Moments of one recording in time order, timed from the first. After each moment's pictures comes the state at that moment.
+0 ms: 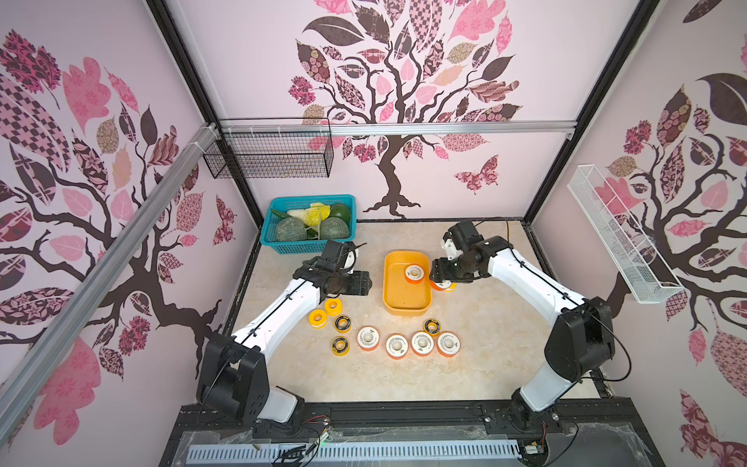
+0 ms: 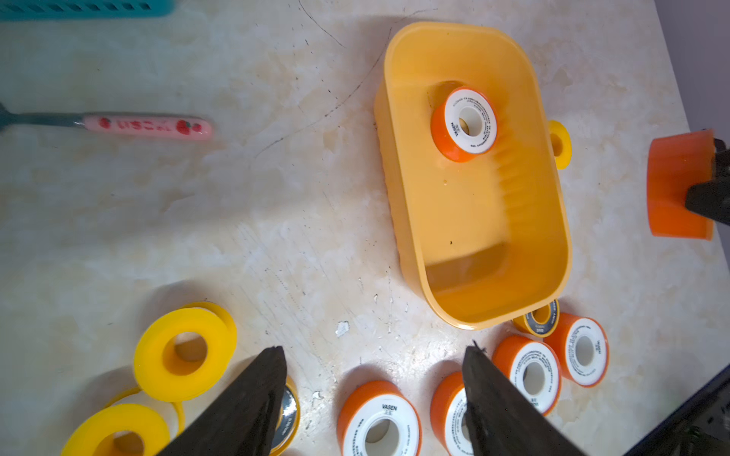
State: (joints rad) left arm -0.40 1.47 1.13 -0.61 0.21 -0.30; right arm 0.41 1.68 1.48 -0.90 -0.17 0.32
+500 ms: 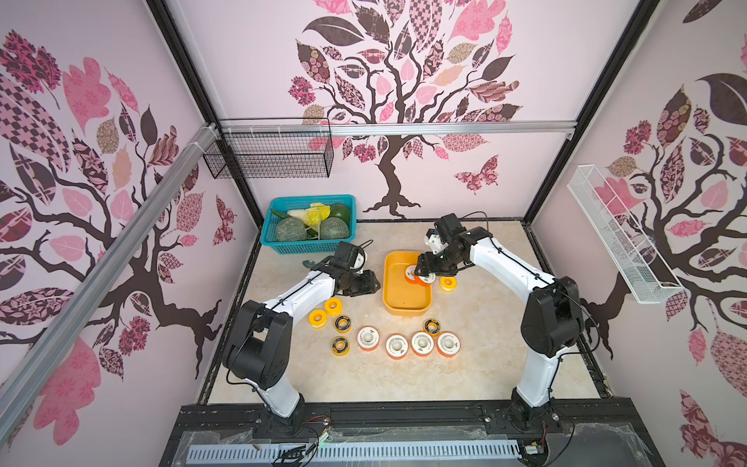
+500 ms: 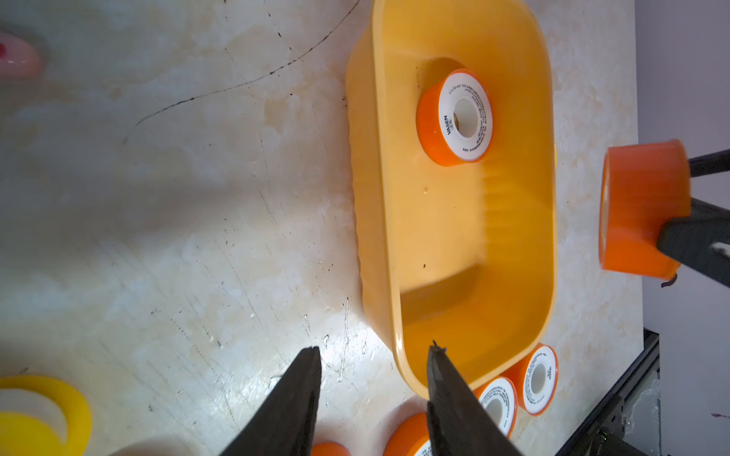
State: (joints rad) left arm -0.40 1.69 1.14 -0.44 0.35 -0.45; right arm 0.43 1.89 1.65 -0.91 -0.27 0.29
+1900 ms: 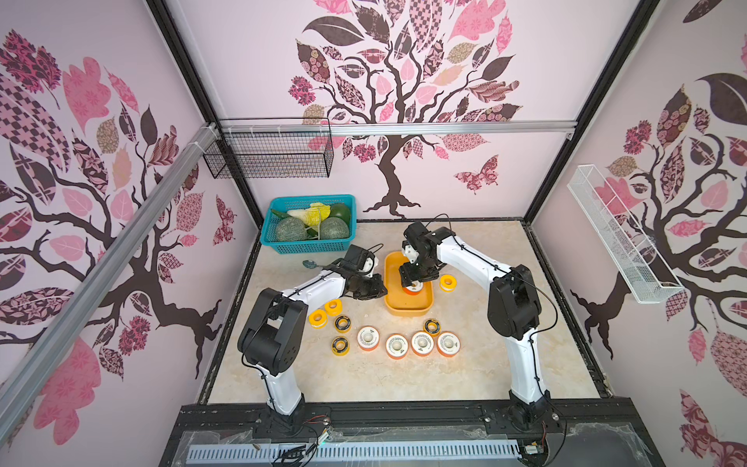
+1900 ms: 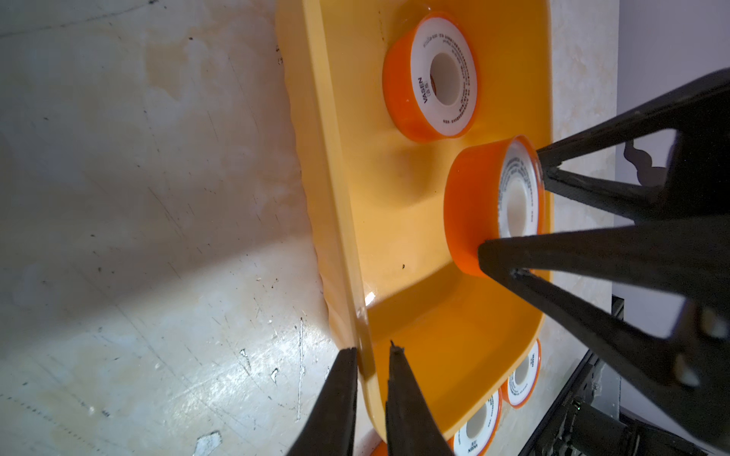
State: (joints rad) left arm -0.44 1.78 1.16 -0.39 0.45 -0.46; right arm 0.56 2.16 1.90 -1.08 -0.12 0.20
